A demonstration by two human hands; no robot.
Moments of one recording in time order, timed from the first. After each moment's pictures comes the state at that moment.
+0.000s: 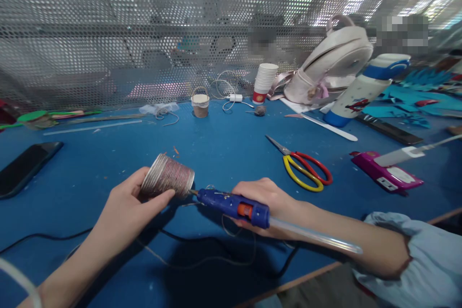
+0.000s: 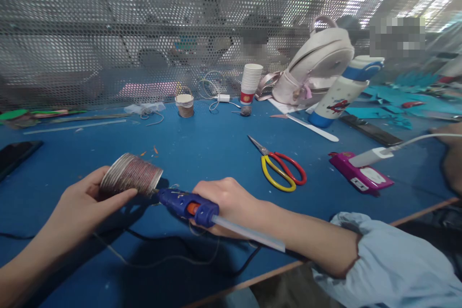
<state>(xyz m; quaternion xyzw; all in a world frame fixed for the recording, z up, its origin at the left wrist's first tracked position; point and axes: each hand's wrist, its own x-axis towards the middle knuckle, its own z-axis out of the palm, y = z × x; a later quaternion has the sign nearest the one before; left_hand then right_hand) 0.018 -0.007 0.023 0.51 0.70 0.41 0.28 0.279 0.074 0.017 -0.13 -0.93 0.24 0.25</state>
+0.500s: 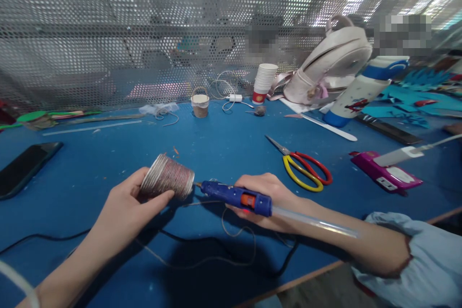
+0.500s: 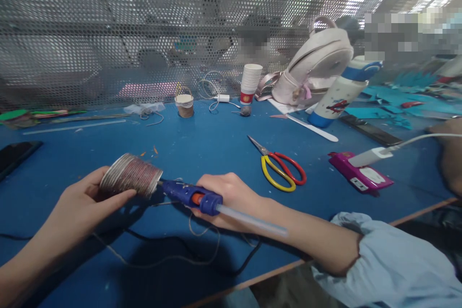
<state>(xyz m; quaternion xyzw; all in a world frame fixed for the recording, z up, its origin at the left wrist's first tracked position) 0.022 -0.008 0.026 0.50 0.69 0.44 0.28 0.280 0.075 0.020 -0.18 -0.91 0.27 0.26</state>
